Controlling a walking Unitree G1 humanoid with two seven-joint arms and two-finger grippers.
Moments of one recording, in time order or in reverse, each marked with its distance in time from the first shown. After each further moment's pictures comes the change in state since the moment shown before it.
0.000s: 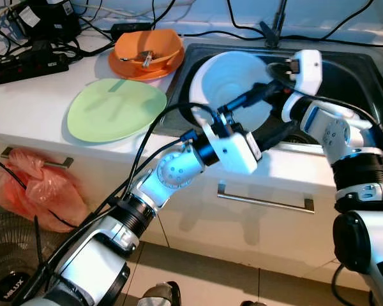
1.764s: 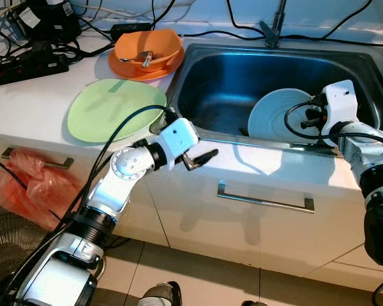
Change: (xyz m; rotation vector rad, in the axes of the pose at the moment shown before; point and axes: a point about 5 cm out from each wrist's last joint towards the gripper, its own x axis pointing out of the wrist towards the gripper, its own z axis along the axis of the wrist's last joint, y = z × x) left arm -0.090 0.021 -0.061 -0.371 0.672 -0.120; right arm -0.037 -0.080 -0.031 -0.385 0.166 -0.357
